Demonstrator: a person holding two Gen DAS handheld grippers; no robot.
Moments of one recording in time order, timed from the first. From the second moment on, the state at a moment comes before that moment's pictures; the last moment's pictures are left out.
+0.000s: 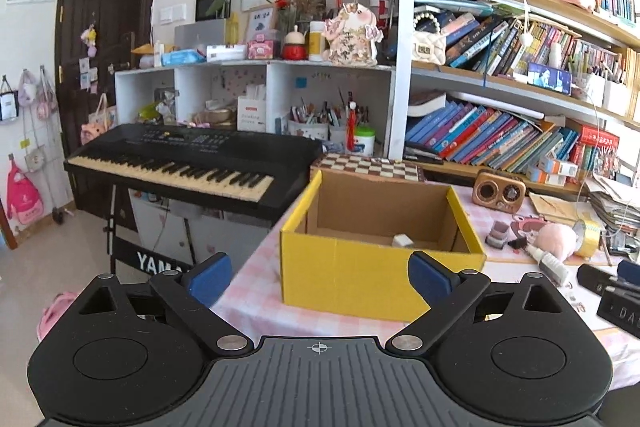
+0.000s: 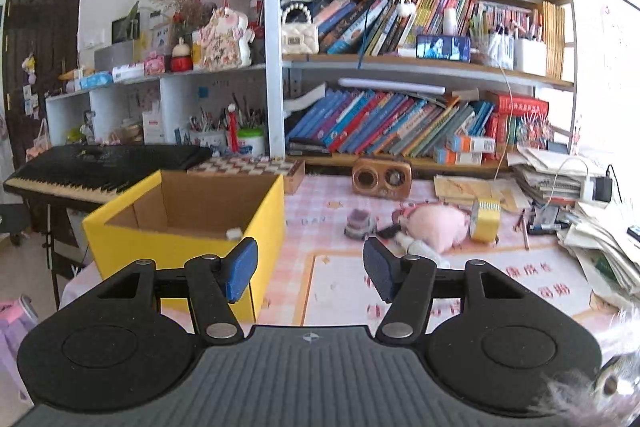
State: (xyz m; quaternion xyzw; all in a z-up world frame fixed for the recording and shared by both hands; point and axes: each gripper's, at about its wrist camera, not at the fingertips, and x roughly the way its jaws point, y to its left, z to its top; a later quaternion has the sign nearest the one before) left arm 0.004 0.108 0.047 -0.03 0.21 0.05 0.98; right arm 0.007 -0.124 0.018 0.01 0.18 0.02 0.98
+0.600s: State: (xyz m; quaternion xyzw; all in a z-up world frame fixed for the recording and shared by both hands) left arm 0.002 0.082 0.004 -0.03 0.29 -0.01 0.96; right arm 0.003 -0.129 -0.022 0.01 0.28 0.04 0.96
